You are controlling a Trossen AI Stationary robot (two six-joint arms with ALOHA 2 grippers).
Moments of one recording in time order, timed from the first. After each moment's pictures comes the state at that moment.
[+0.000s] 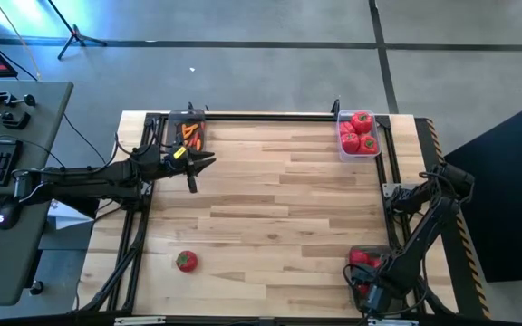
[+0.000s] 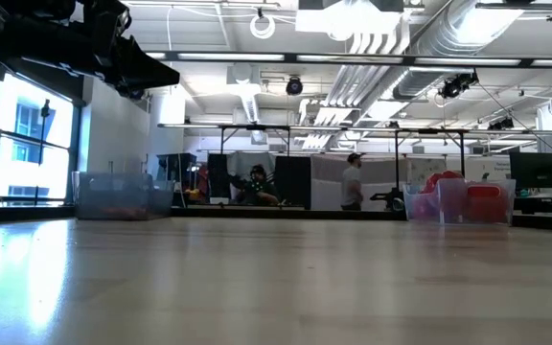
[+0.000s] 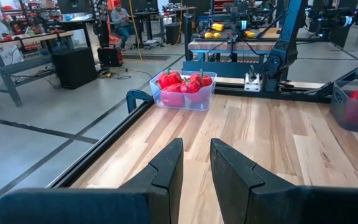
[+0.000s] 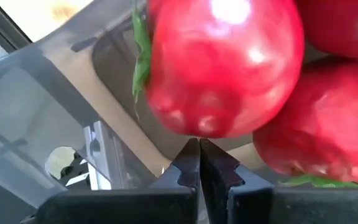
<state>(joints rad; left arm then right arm) 0.23 0.66 0.30 0.25 -0.11 0.06 1.03 1.66 1.06 -0.85 -0.26 1.54</state>
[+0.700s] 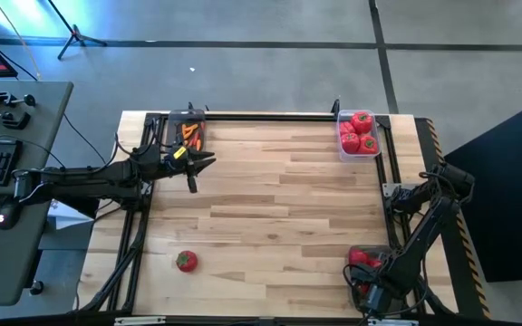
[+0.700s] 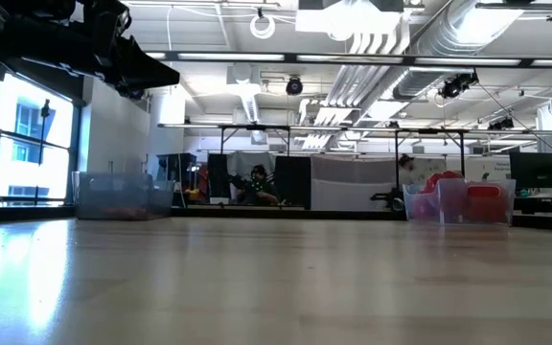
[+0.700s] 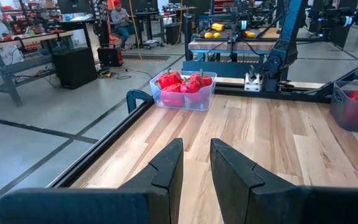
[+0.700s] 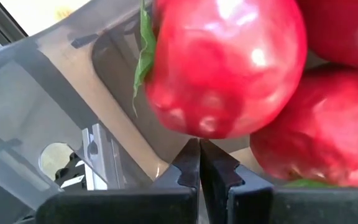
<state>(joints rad) 0.23 0.66 0.30 0.25 -0.11 0.06 1.03 1.66 1.06 -0.85 -0.24 1.51</state>
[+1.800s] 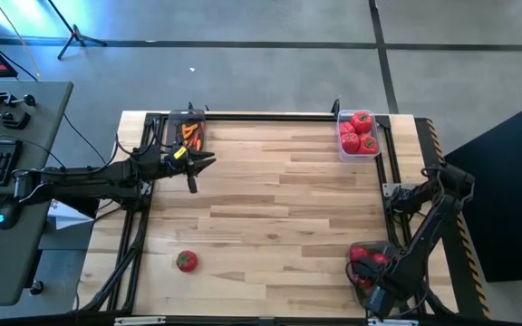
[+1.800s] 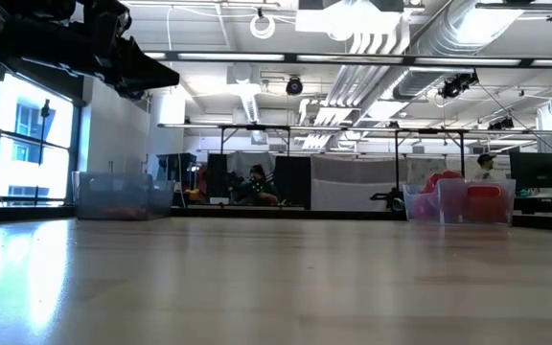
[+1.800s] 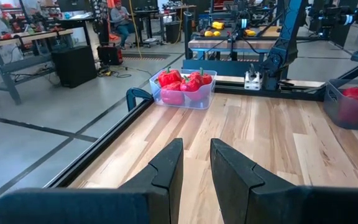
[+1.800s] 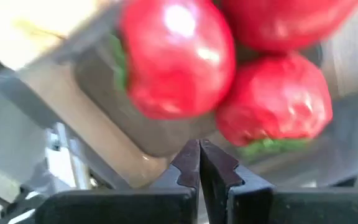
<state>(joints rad) 0.23 0.66 0.30 0.24 -0.11 0.05 1.03 1.66 1.17 -1.12 -0.20 1.51</state>
